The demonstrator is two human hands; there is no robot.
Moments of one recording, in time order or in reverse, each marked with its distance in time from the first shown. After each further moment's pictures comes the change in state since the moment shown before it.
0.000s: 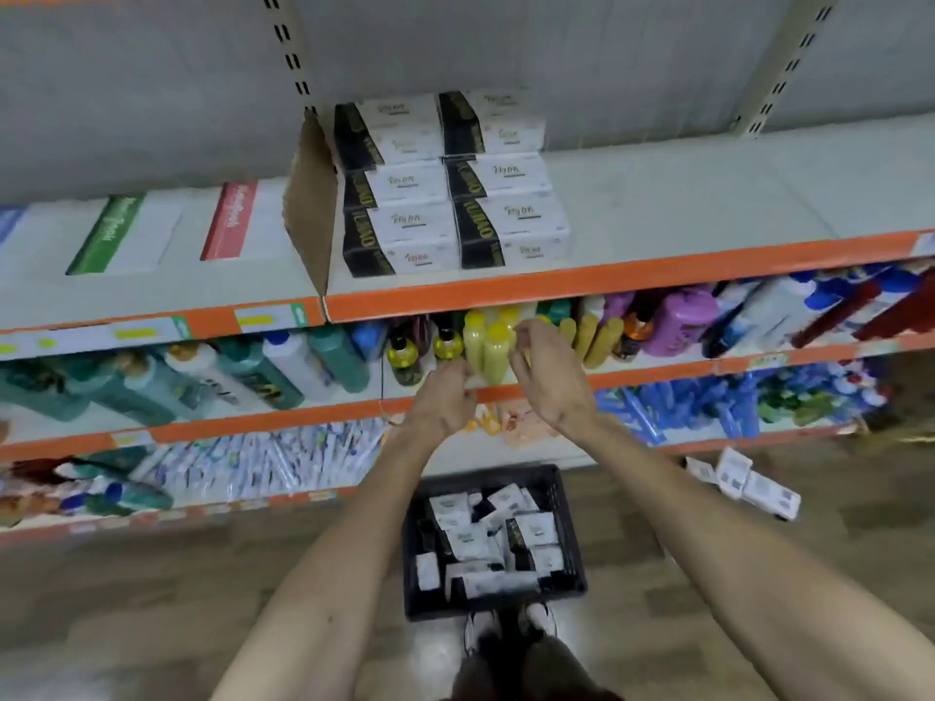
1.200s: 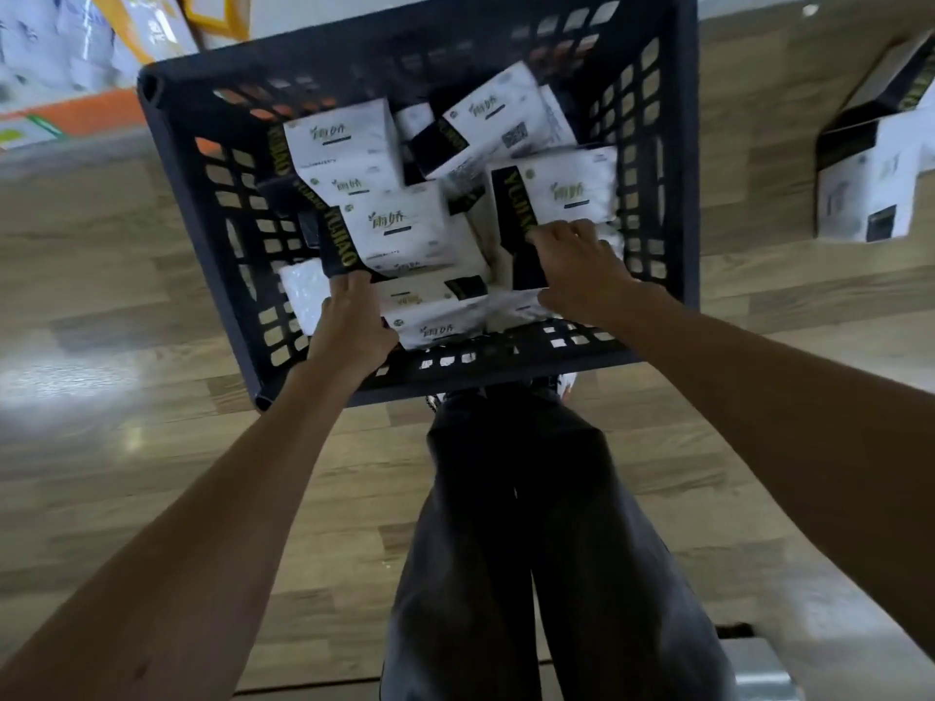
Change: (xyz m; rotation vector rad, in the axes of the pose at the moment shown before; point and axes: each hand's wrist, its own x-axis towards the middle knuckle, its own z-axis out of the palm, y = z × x) left_hand 0.025 -0.393 0.604 0.133 -0.511 -0.567; right_hand -0.245 0.443 0.577 -0.268 -0.988 0.227
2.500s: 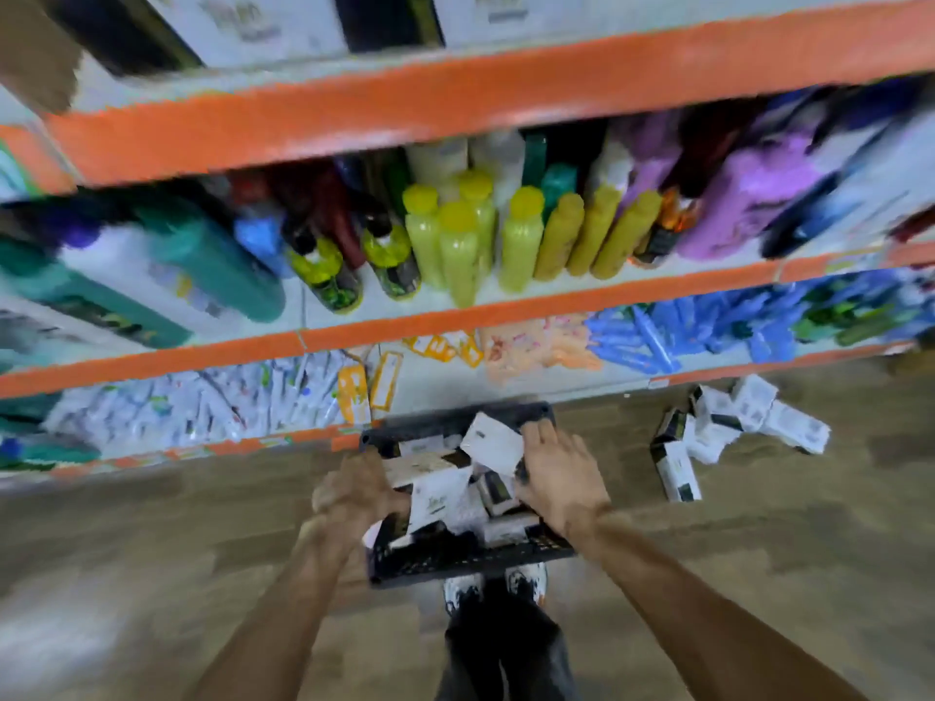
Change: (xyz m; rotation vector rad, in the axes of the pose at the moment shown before) left_hand -0.333 0.091 -0.338 0.040 0.106 0.028; right_hand -0.313 -0.128 -0.331 -0.103 0.406 -0.019
